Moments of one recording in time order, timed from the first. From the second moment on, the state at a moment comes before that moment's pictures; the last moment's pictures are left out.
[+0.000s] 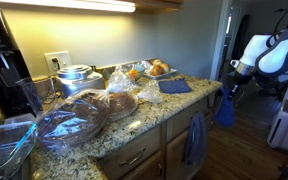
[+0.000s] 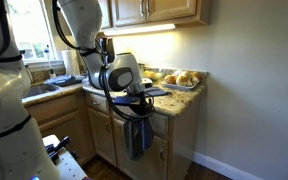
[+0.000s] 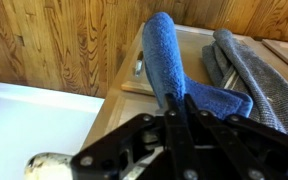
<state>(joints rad) -0.36 0.10 0.16 -2.71 -0.25 3.08 -0.20</state>
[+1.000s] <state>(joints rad) -0.14 -0.14 0.00 -2.56 -0.27 2.91 -0.30</state>
